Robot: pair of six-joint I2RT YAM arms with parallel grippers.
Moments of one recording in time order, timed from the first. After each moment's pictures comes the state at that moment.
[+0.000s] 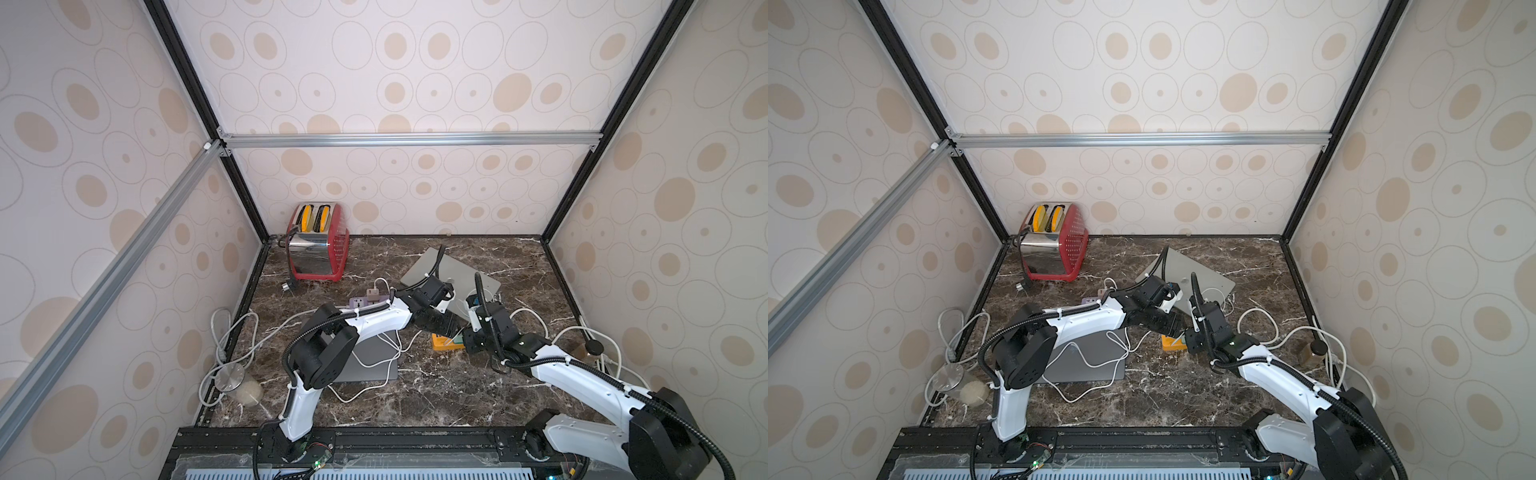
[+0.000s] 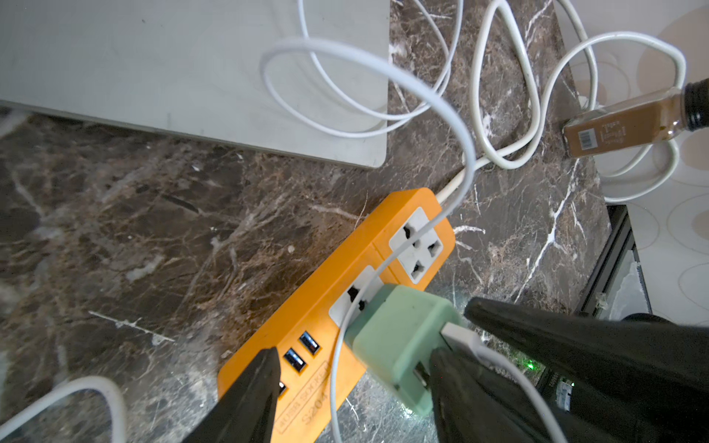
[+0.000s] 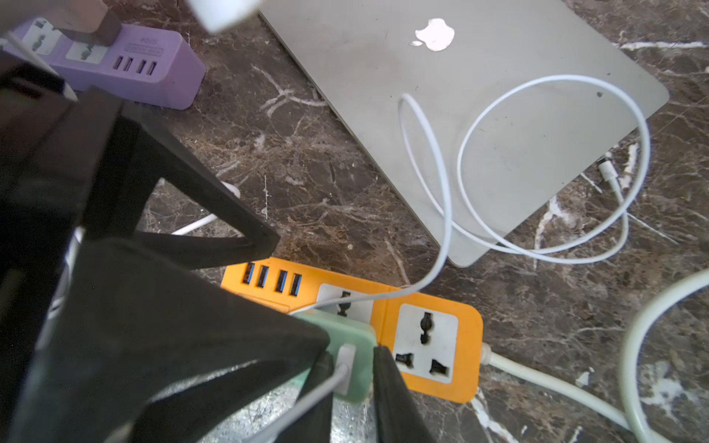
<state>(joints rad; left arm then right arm) -0.87 2.01 1.45 -0.37 0.31 -0.47 0.65 1.15 0.60 -0.27 0.12 0.21</state>
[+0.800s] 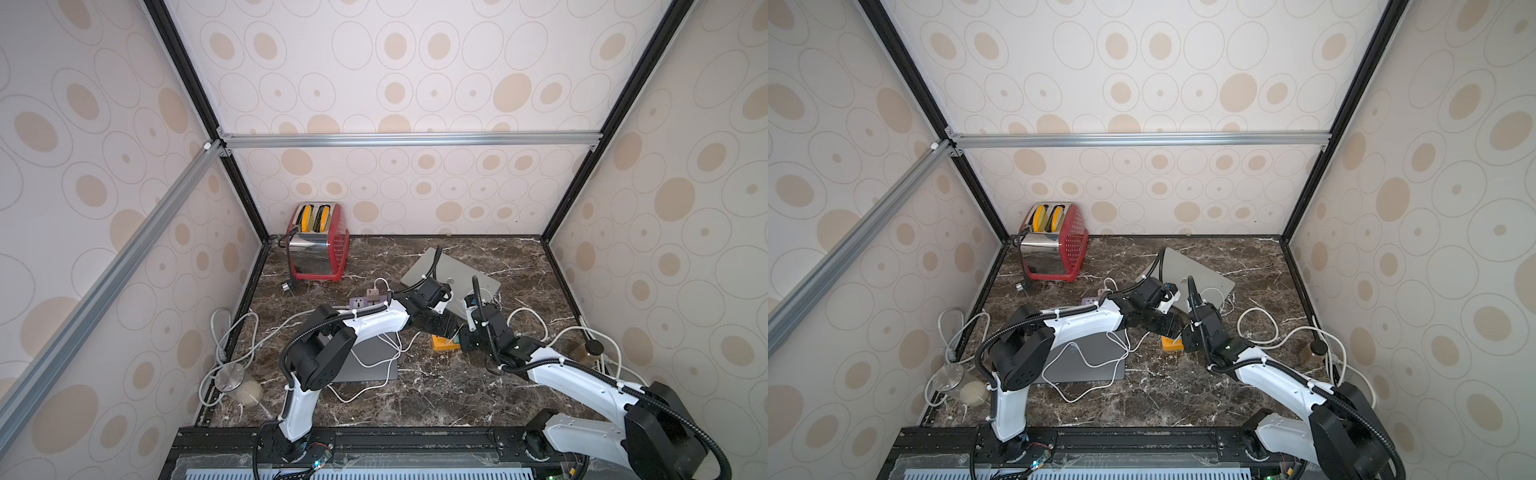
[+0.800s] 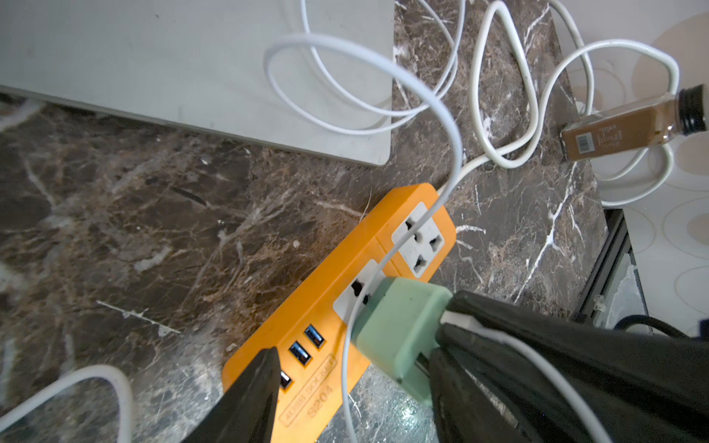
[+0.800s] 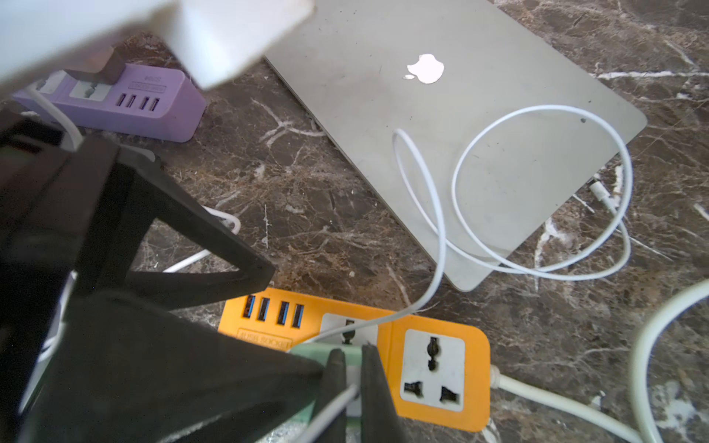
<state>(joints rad) -0.86 1.99 1.41 -0.34 0.31 -0.48 0.70 1.15 0.56 -0.17 0.20 0.25</state>
